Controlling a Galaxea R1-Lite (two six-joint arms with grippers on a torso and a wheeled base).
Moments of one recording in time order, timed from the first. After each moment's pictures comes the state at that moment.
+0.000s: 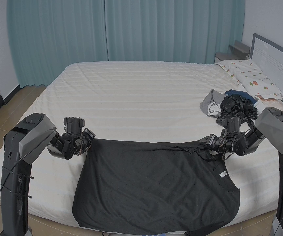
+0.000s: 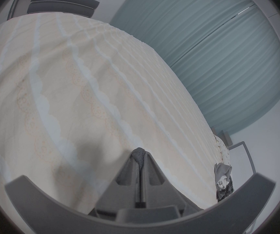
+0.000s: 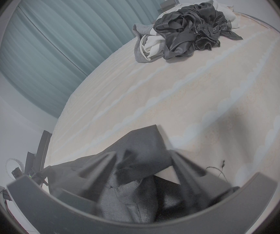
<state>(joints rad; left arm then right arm) -0.12 2.56 -1.41 -0.60 0.04 -0.95 0.11 2.46 -1.25 -0.54 0.11 0.61</state>
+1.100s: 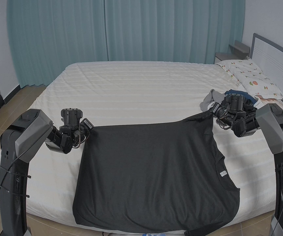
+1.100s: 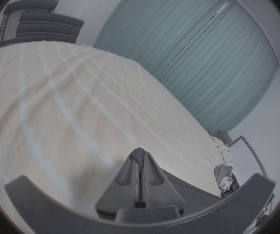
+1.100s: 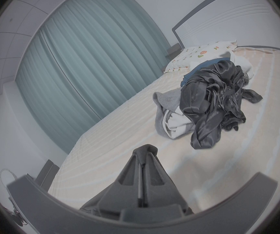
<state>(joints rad) -0.11 2.52 -1.48 -0.64 0.12 -0.78 0.05 2.56 -1.71 -0.62 -0.03 0.62</state>
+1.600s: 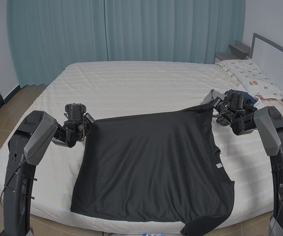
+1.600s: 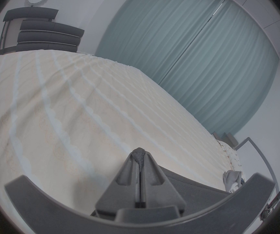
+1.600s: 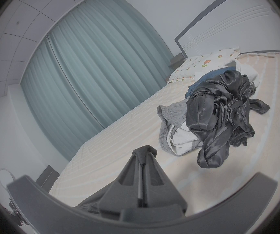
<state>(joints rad) -0.11 2.64 -1.71 -0.53 0.19 -0.76 0.04 2.64 -1.86 -0.67 -0.04 0.61</state>
